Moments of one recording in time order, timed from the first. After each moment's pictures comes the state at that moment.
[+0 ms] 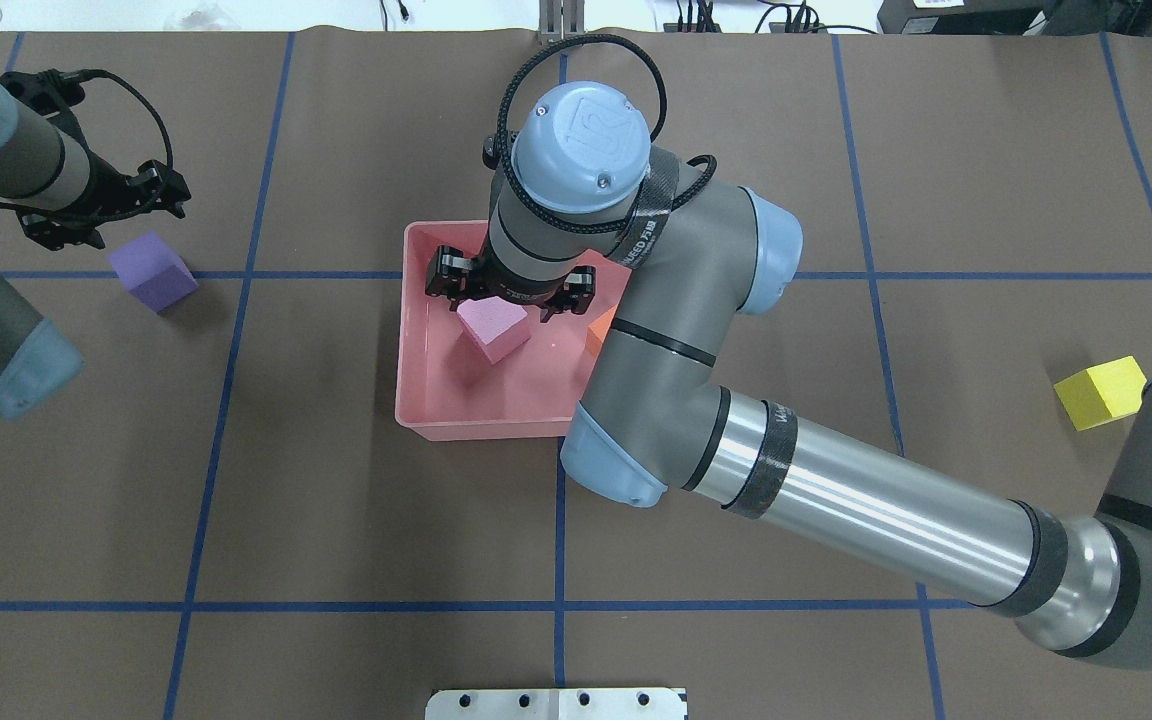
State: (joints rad) left arm -0.93 -1.86 -1.62 -1.87 -1.88 -1.30; right arm 0.57 -0.66 1.49 -1.40 1.95 1.29
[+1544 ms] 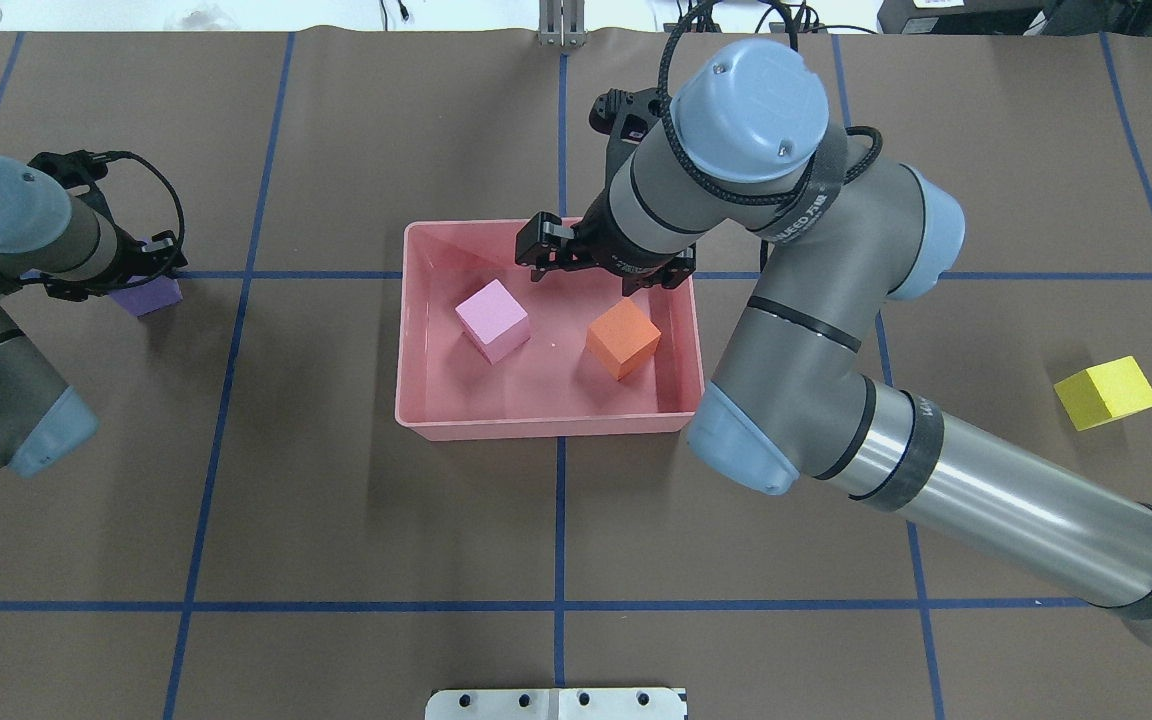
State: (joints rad) left arm -0.86 -1.82 -1.52 -1.97 -1.78 -1.32; right arm 0.67 -0.84 1.72 -1.41 2.01 1.28
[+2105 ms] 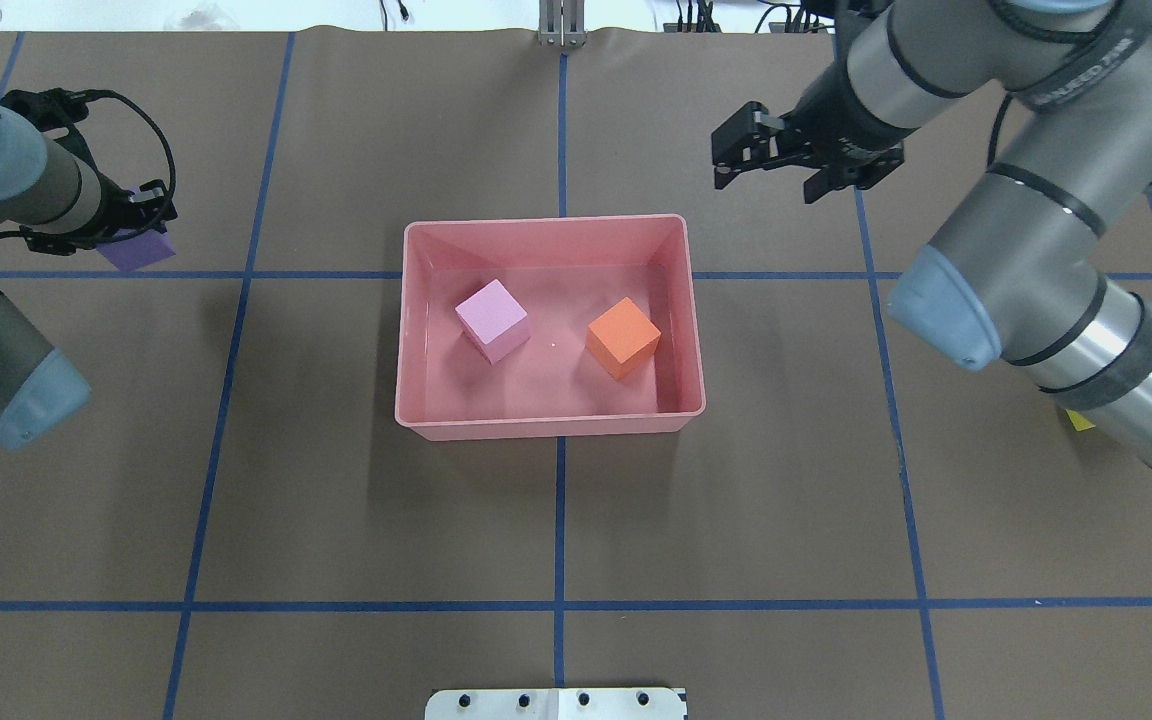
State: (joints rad) left arm -0.92 -1.86 -1.70 -1.77 -1.77 -1.30; right arm 0.94 -1.05 1.84 -1.49 2.19 0.98
